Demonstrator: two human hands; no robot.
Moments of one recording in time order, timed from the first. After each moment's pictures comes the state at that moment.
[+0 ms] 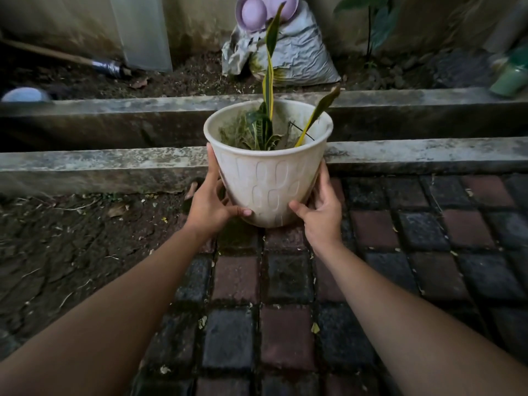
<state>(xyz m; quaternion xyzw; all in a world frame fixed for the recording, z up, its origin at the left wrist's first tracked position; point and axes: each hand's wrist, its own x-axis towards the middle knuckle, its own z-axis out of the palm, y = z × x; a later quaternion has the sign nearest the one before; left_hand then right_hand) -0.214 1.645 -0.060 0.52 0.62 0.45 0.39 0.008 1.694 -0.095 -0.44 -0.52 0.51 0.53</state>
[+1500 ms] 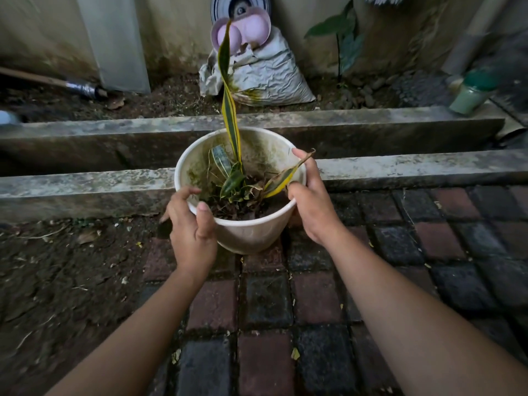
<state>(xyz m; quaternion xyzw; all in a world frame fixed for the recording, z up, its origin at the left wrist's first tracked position) -0.161 1.634 -0.054 0.45 0.69 0.55 0.14 0.025 1.738 -0.022 -0.49 -0.55 0.52 0.43</state>
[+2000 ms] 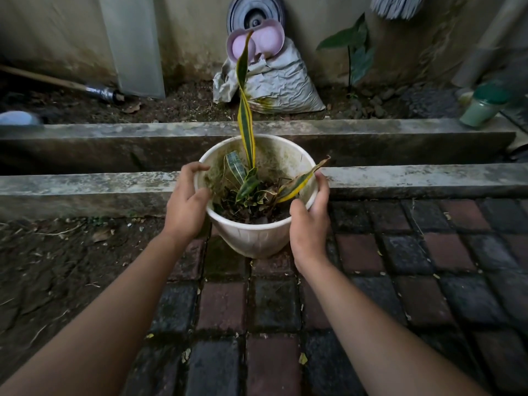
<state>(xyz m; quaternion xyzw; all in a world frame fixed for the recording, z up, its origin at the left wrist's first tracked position) -0.213 1.663 -0.004 0.46 0.70 0.47 0.27 -0.008 1.690 -0.029 -0.53 -0.46 0.45 0.55</state>
